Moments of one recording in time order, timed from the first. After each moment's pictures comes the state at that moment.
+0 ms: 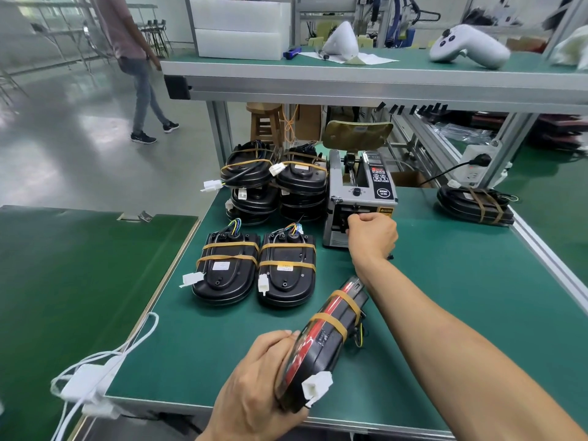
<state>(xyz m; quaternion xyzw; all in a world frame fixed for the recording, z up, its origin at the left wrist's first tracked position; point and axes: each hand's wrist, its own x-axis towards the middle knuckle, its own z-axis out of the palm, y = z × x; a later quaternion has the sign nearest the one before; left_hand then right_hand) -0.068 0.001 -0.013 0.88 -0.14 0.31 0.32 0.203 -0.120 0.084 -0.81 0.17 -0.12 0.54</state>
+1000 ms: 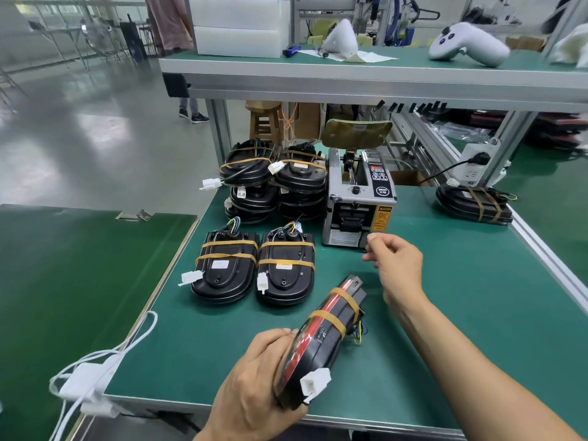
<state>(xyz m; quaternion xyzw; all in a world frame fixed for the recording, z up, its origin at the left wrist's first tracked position) -0.065 0.003 -0.015 0.87 -0.16 0.29 0.36 0.167 -0.187 0.053 -0.71 0.04 -0.05 0.70</state>
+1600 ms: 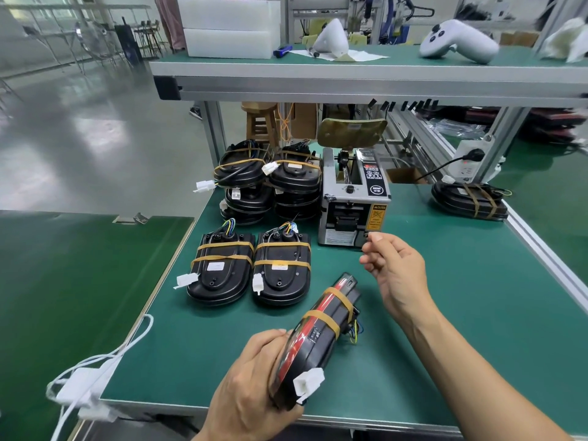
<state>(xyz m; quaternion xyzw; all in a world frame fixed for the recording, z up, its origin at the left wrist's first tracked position) -0.066 0.005 -0.017 0.88 -0.15 0.28 0.36 0.139 -0.199 0.071 -0.57 -0.03 0.04 0.82</state>
